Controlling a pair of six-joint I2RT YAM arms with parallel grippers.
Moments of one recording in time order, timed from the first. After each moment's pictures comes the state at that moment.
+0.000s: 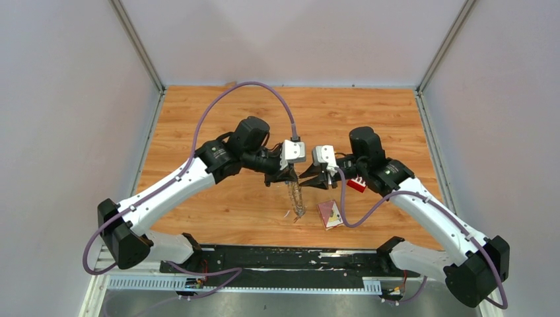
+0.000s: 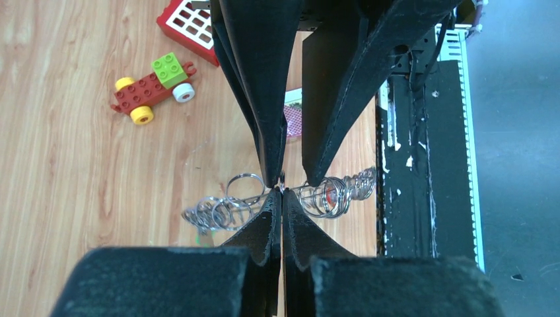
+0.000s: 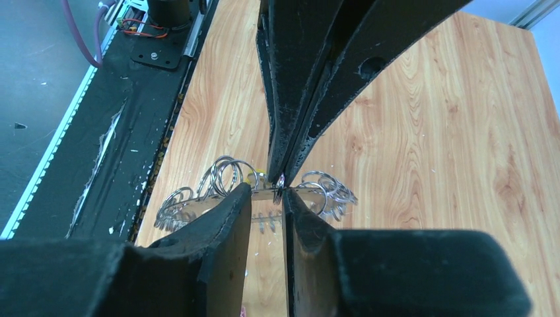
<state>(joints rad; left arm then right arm) -0.84 1.31 1.28 -0.61 0.62 0.41 0.58 1.08 0.94 -0.35 -0.99 -0.67</state>
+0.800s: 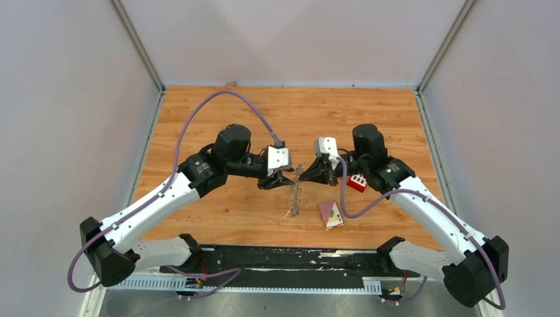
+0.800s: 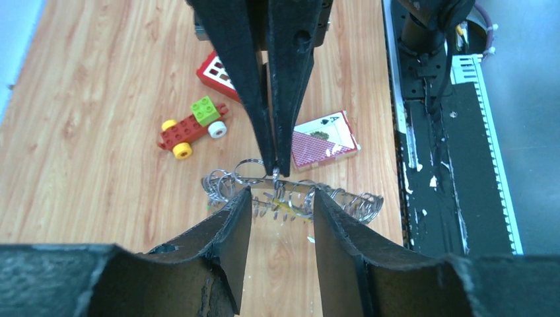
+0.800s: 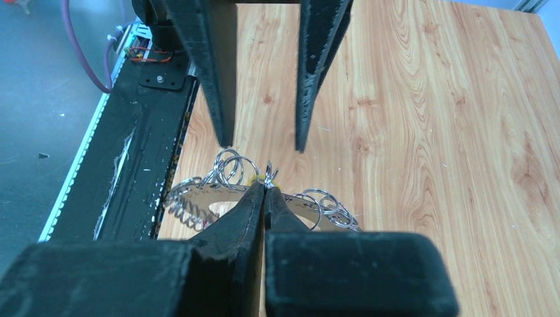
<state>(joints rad) -0.83 1.16 1.12 -0.43 0.62 0.44 0.56 1.09 0.94 -0.30 -1.00 -0.53</state>
